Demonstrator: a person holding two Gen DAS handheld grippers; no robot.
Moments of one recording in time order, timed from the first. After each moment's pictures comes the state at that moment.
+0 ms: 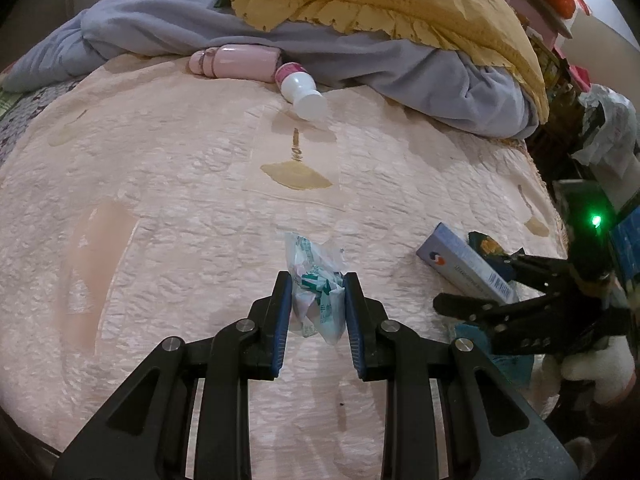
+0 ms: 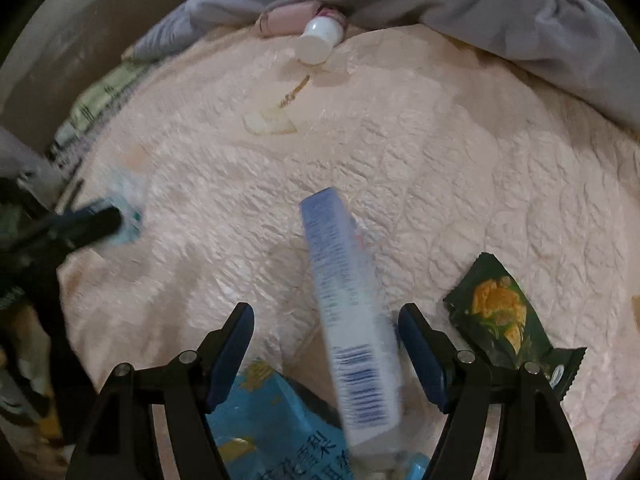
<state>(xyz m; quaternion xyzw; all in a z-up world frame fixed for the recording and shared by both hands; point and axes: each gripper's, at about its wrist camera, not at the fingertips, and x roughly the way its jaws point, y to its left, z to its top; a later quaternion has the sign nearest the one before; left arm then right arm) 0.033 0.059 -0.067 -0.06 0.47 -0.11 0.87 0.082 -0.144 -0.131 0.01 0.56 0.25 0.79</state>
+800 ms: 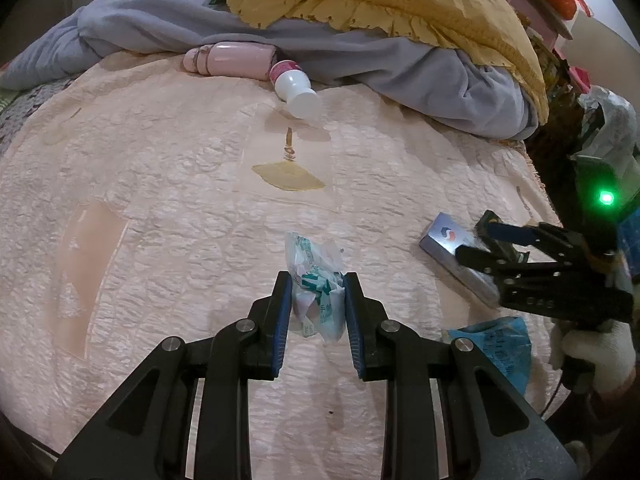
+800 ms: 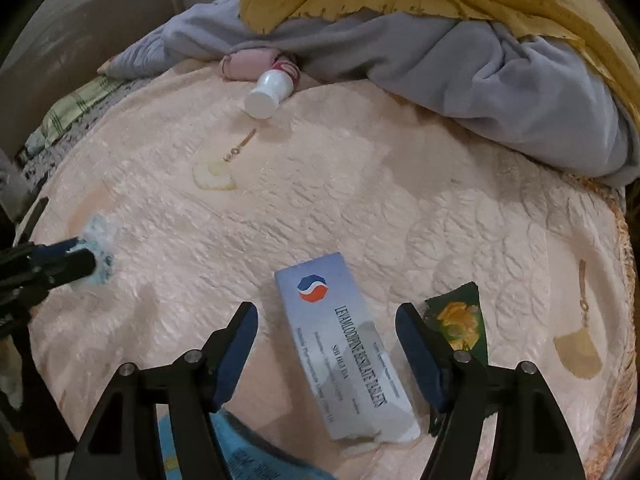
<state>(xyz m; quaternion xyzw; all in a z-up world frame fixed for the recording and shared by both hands) 0.039 0.055 -0.068 -0.07 0.47 -0.12 0.87 0.096 -0.165 -0.103 -0.05 0.50 0.18 0.84</state>
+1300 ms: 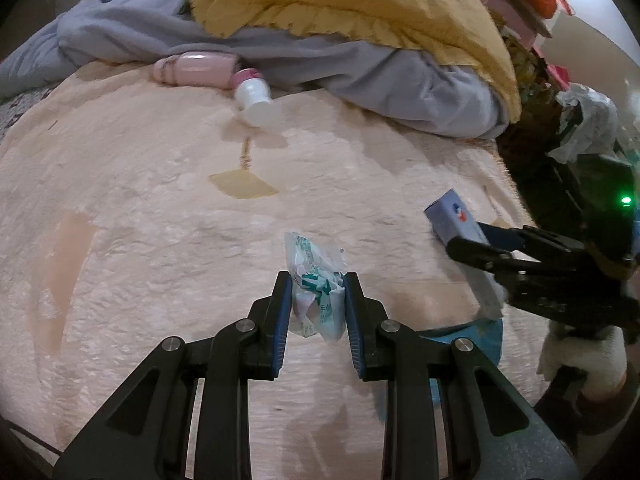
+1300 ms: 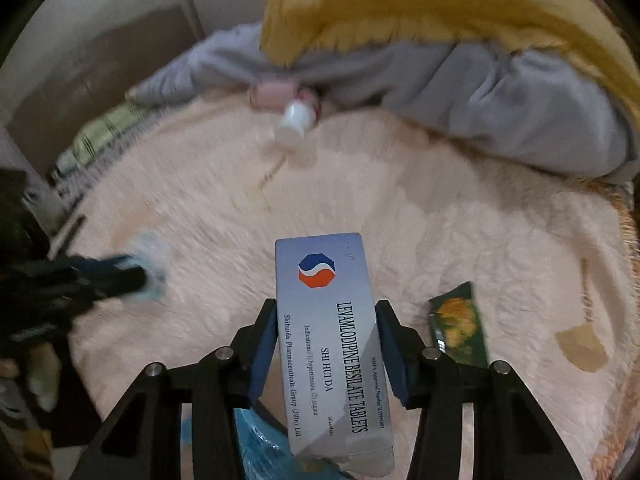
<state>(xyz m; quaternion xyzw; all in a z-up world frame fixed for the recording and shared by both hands) 0.031 0.021 -0.049 -0.07 0.47 -0.16 0.87 0.070 -0.191 -0.066 0.00 0.46 0.23 0.86</state>
